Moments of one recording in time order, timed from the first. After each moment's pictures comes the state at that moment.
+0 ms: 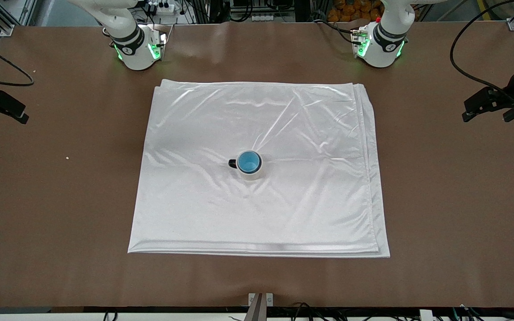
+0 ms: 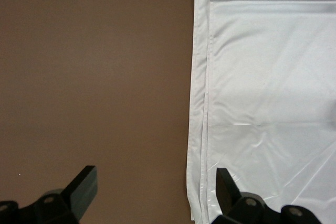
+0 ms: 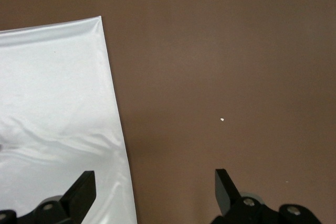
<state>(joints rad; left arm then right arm) -0.03 -0.03 0.01 -1.62 0.00 1.63 -0.02 -0.09 -0.06 0.03 -1.64 -0.05 1.62 0.11</state>
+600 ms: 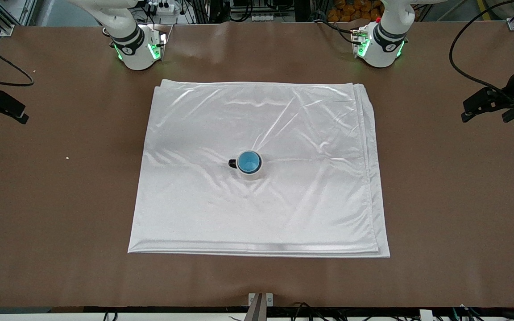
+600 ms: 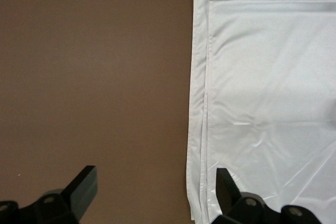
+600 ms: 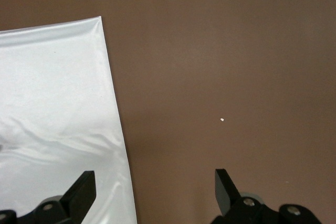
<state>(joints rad) -0.03 -0.03 0.01 -1.62 0.00 1.63 -0.02 -0.09 -0.06 0.03 -1.64 -0.05 1.62 0.11</state>
